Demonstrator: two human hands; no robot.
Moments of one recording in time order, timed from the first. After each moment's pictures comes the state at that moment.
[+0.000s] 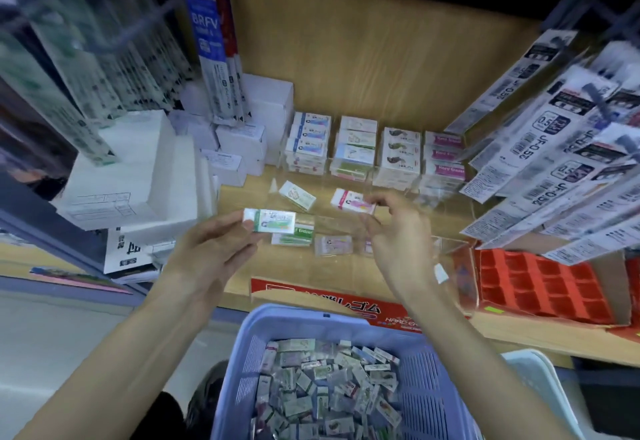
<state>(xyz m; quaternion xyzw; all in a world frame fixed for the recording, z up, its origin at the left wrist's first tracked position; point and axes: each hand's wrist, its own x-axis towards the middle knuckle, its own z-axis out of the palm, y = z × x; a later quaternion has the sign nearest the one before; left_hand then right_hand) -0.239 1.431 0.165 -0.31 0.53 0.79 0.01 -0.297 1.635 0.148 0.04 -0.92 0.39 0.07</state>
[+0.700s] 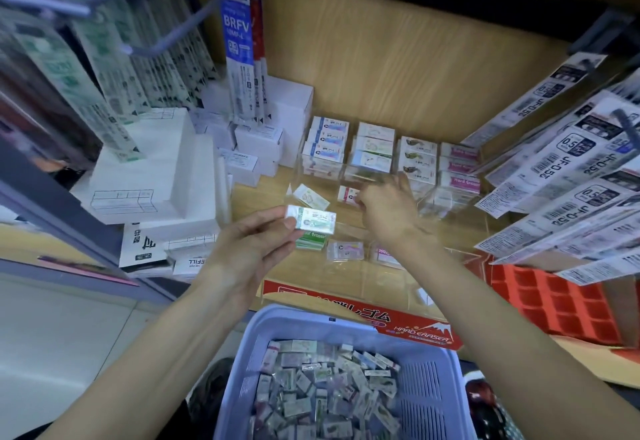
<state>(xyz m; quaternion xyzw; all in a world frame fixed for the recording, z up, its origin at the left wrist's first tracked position) -0.246 1.443 0.168 -0.28 0.48 0.83 0.05 -0.364 1.608 0.140 0.18 -0.98 -0.04 -0.04</state>
